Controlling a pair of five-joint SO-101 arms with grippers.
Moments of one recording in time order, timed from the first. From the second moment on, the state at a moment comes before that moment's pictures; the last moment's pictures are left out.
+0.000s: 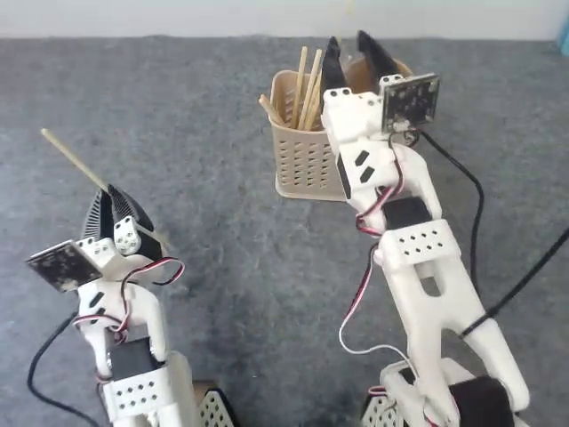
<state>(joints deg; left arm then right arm) -22.3 -100.0 97.2 21.5 22.5 -18.6 -24.4 36.1 -7.5 -1.8</state>
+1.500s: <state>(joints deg) 13.2 -99.9 91.2 -21.9 15.0 -19.3 -59.2 94.7 10.9 -12.1</state>
